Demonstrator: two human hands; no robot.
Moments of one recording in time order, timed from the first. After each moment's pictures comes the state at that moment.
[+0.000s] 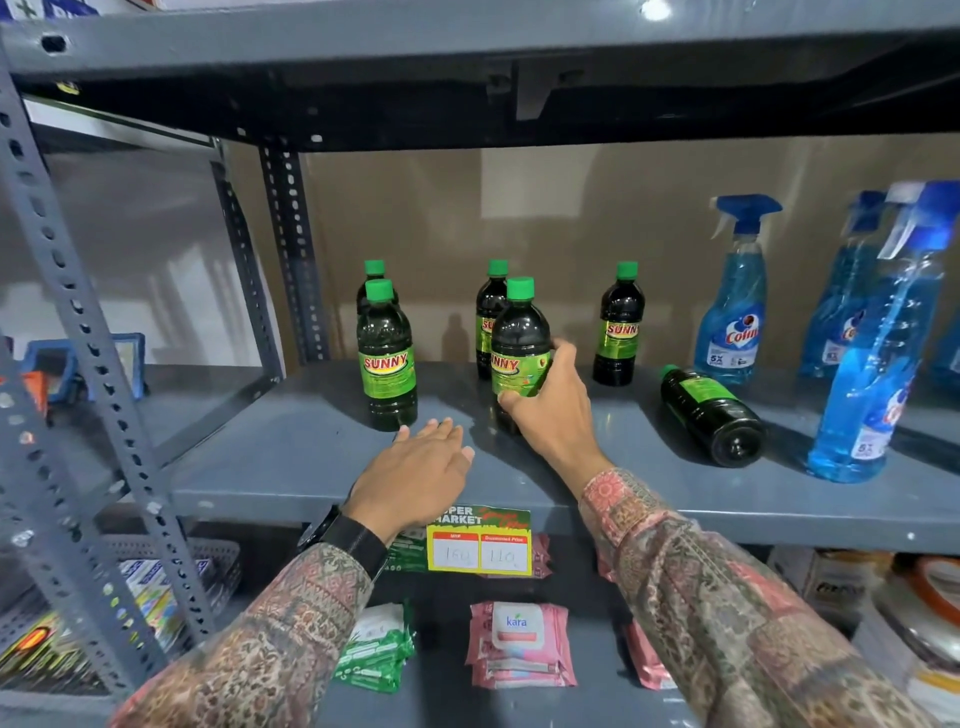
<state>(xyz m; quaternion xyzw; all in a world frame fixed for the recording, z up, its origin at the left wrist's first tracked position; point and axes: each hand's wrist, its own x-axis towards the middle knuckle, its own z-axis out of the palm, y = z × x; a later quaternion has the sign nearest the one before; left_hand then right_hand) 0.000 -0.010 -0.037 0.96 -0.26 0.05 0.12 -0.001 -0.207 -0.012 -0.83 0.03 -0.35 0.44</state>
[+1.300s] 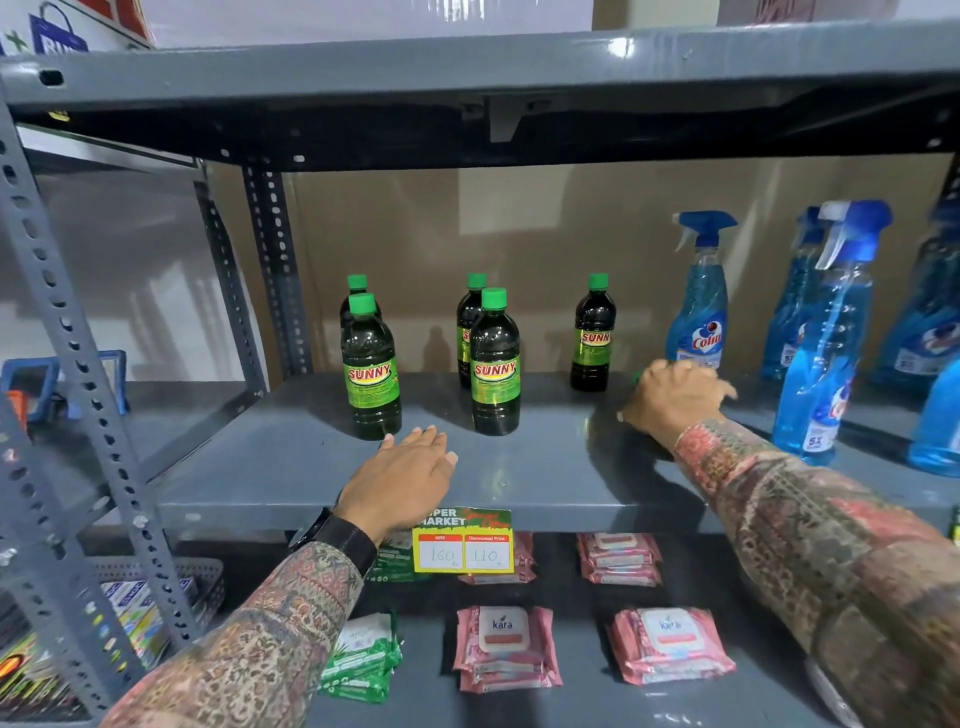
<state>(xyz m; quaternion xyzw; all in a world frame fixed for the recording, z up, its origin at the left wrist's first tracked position) -0.008 -0.012 -0.028 0.96 -0.26 0.03 0.12 -0.054 -0.320 0.043 -0.93 0.35 -0.10 -0.05</state>
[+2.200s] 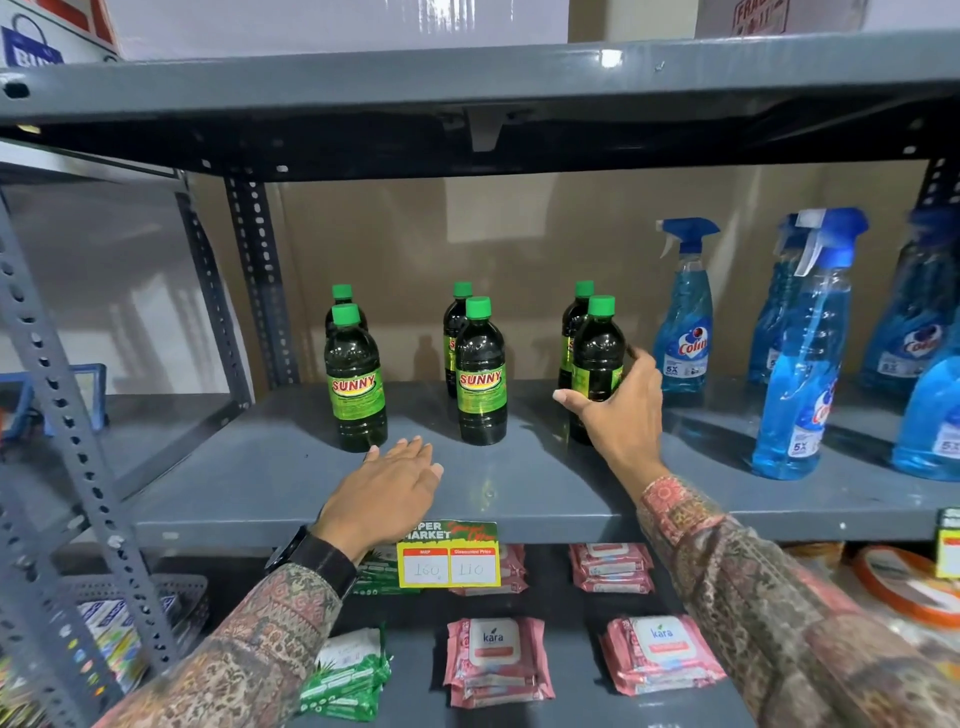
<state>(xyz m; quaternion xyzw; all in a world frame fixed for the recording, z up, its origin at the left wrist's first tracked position) -0.008 -0.011 -0.029 0.96 -0.26 0.04 0.11 -0.035 -0.307 -0.008 -0.79 0.15 -0.44 0.40</state>
